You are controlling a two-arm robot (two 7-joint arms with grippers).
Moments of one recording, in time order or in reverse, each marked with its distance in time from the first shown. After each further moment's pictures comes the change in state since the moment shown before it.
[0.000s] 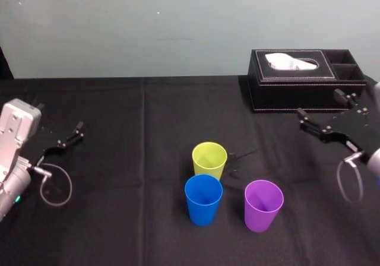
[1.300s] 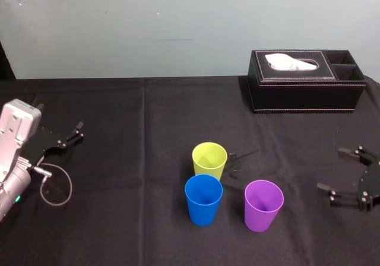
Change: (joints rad) left arm 0.000 0.000 0.000 0.000 0.000 0.000 0.000; right arm -0.332 0.292 0.248 -0.157 0.165 0.004 0.491
